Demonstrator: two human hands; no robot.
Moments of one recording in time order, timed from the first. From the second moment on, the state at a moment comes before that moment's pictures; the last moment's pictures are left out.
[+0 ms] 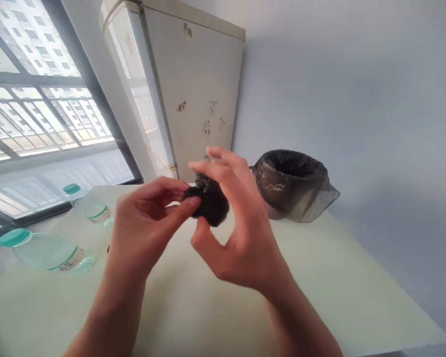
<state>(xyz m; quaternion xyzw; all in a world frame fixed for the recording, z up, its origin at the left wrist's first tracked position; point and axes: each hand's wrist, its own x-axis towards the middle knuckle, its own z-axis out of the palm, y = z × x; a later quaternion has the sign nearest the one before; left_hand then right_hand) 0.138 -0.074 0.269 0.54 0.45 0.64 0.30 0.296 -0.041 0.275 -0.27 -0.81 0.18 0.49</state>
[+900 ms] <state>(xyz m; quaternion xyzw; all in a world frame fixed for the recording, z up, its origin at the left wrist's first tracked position) 0.083 -0.098 0.288 0.62 0.40 0.60 0.32 0.580 -0.028 -0.004 -0.75 -0.64 0.01 0.15</state>
